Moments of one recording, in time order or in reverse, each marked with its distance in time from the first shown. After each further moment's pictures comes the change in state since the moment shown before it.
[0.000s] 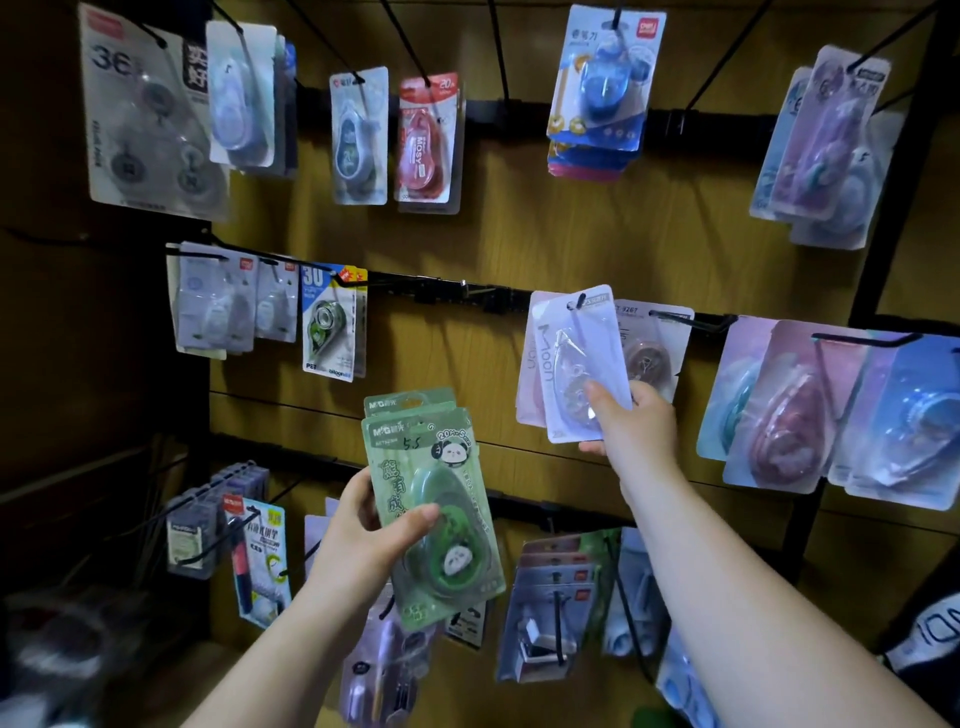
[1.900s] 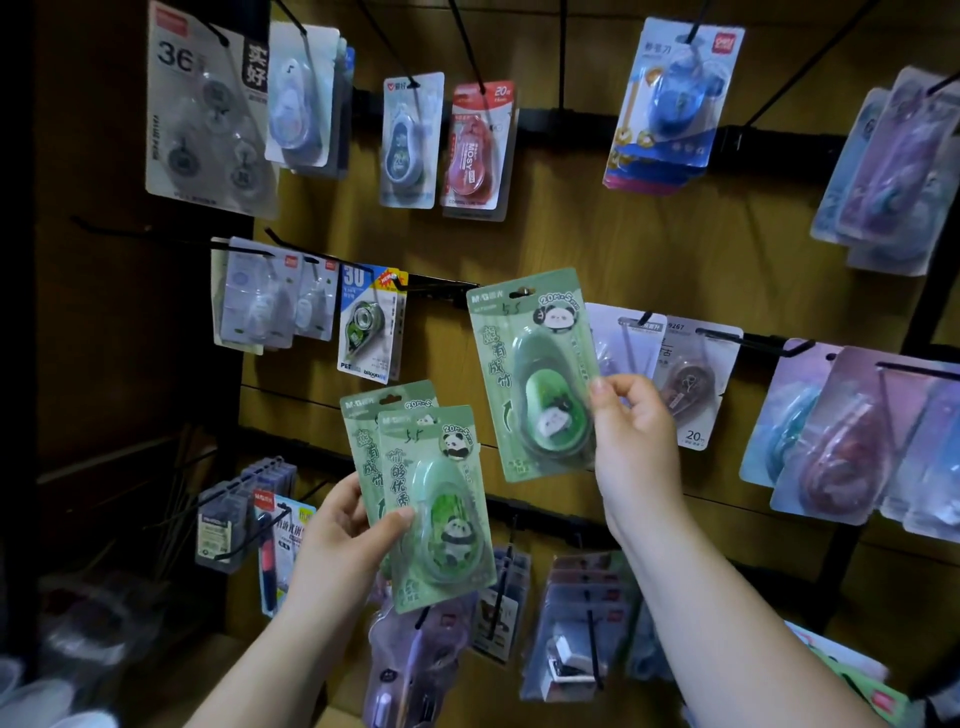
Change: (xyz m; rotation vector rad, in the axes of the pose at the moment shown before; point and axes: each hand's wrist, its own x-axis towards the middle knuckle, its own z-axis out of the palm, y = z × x) left_hand 0.008 -0.002 -0.041 -0.045 0.089 0.071; right_hand -0.051 -0.032 0.040 0.113 -0.100 -0.190
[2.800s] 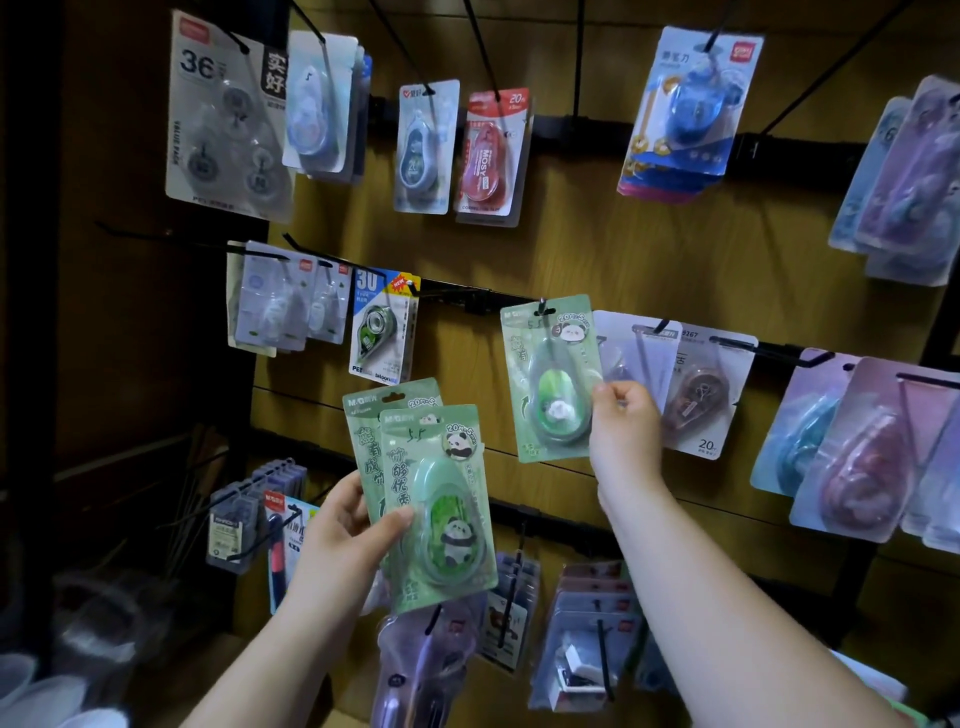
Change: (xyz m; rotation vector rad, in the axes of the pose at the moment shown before) left_hand 0.001 0.007 -0.006 -0.023 0.004 0.012; right_hand 0.031 0.020 0.015 -0.165 0.118 0.091
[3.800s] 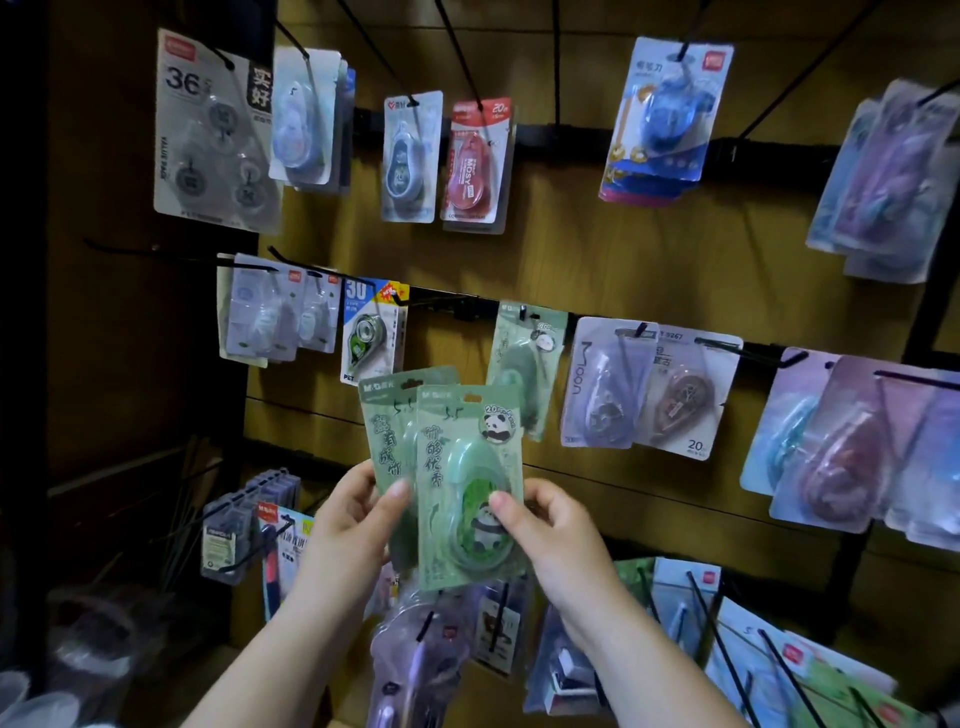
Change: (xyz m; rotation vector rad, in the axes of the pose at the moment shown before) left_hand 0.000 0.010 0.019 0.061 -0.040 0.074; right_hand -0.074 0.022 -0.014 0.083 -0.542 0.146
